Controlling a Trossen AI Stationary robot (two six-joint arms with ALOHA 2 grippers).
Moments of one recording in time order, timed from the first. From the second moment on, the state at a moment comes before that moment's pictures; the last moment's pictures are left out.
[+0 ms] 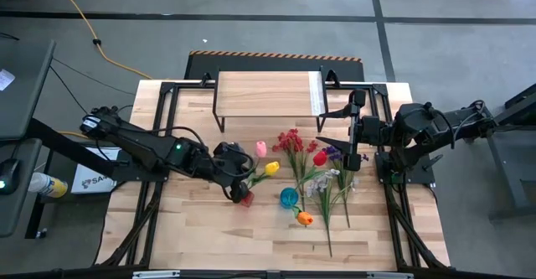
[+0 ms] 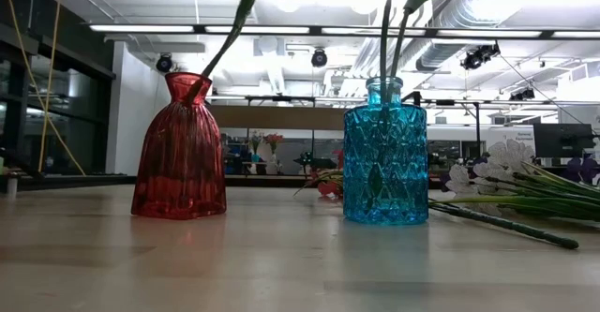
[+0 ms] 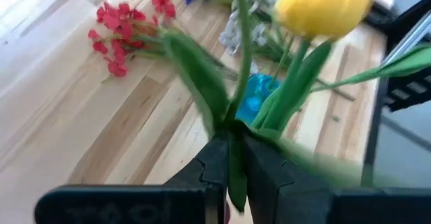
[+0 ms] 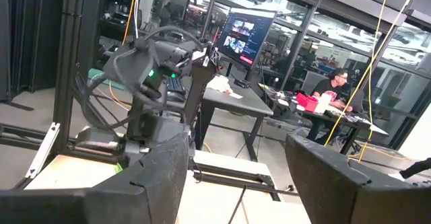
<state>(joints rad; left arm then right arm) -0.38 1.43 1.35 -0.76 -0.39 -0.79 0.28 1.02 1.20 -0.12 0.38 -0.30</state>
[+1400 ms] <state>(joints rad) -0.56 1.49 1.35 -0.91 -0.54 -1.12 0.28 1.00 1.20 -0.11 0.36 -0.32</state>
